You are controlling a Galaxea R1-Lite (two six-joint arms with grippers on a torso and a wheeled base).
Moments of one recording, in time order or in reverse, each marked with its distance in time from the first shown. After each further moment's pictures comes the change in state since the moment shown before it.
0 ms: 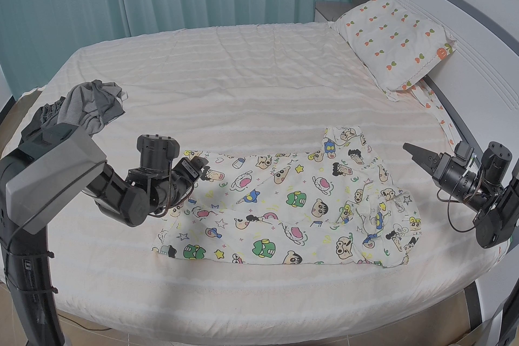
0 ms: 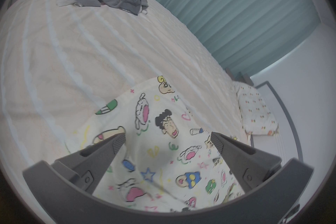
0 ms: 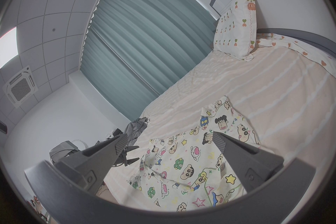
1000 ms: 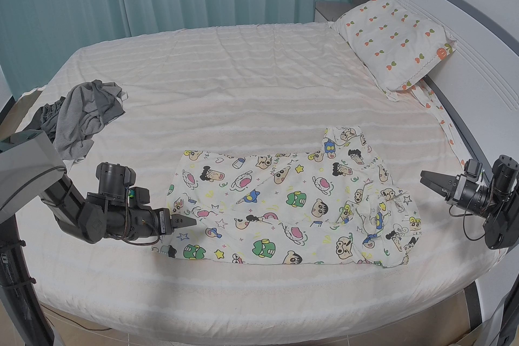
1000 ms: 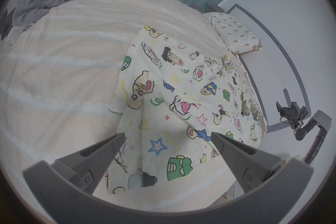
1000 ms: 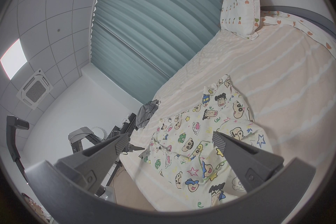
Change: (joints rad) left arm 0.140 -0.109 0.292 0.096 -0.430 0.615; right arm -0.199 0.079 0.029 -0.003 0.414 -0.036
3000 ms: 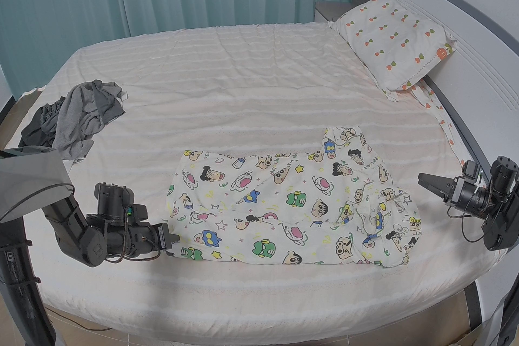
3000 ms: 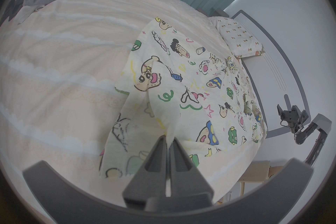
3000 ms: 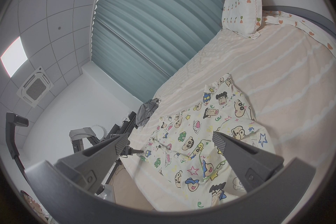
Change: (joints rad) left arm 0.004 0.027 0.190 -0.253 0.018 -0.083; right arm 0.011 0.004 0.006 0.000 -0.003 -0.023
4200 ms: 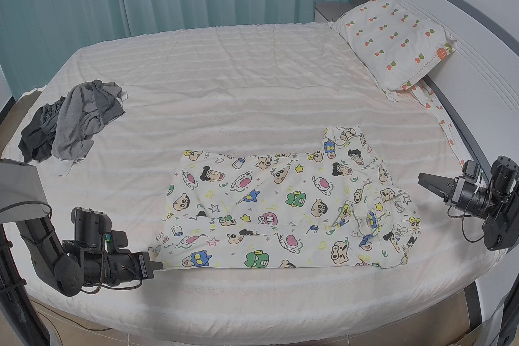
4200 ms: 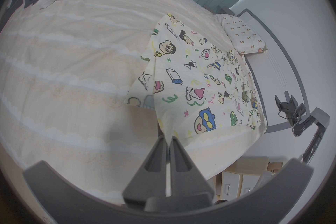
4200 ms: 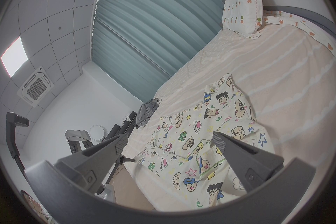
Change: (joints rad) left arm 0.033 -0.113 0.314 -0.127 0.033 0.000; right arm 0.000 -0.004 0.002 0.000 0.004 0.001
